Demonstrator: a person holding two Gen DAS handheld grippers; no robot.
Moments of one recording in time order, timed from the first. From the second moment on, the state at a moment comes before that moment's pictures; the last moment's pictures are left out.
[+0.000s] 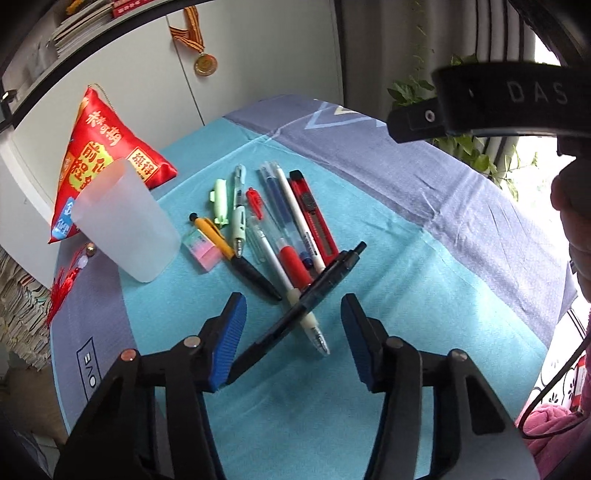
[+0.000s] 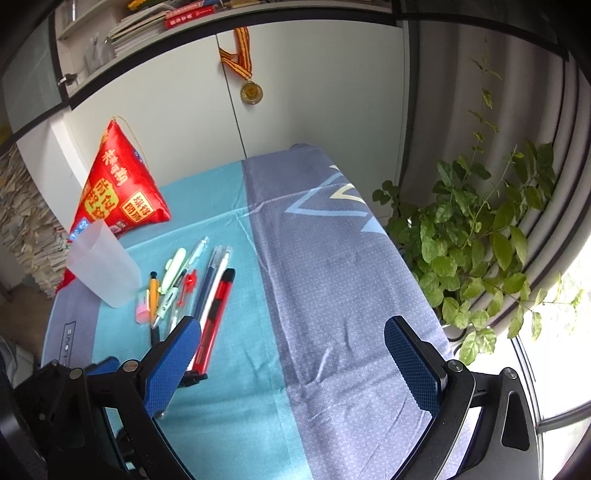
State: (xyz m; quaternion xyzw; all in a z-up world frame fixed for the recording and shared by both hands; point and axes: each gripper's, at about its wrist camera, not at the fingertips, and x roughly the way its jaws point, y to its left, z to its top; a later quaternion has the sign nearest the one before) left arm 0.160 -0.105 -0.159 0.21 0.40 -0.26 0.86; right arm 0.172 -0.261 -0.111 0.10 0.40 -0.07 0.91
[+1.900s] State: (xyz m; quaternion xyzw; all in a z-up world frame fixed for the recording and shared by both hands) left arm 0.203 0.019 -0.116 0.00 0.42 -0.16 0.89; right arm 0.283 -0.207 -0.133 0.09 0.52 -0.01 0.85
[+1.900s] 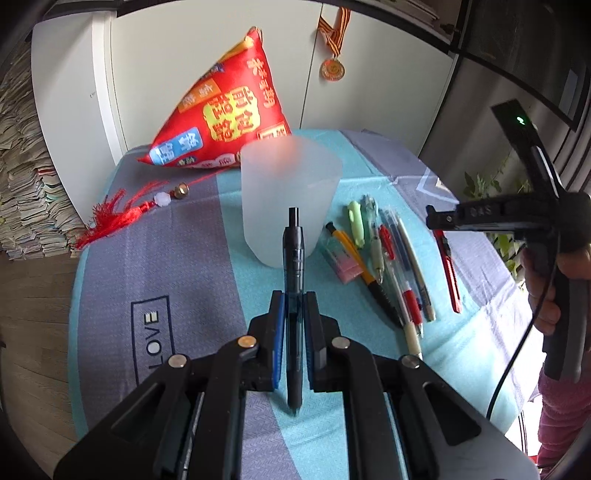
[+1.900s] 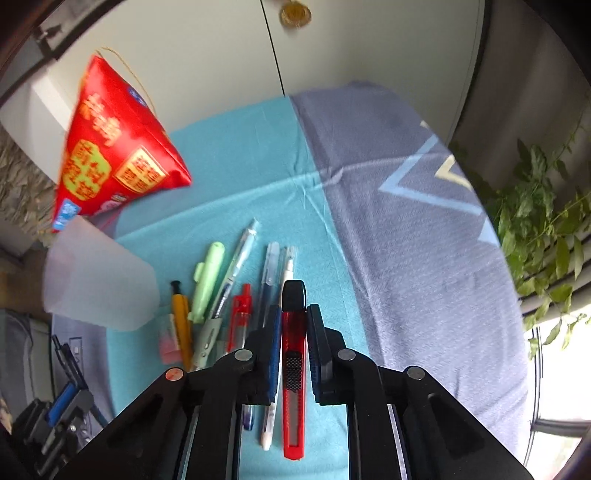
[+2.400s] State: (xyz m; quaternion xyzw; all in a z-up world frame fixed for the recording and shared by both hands) left arm 0.224 0.016 -0.024 -0.01 0.31 -0.17 0.93; right arm 0.225 -0.164 -0.038 0.06 0.38 0.08 0.92
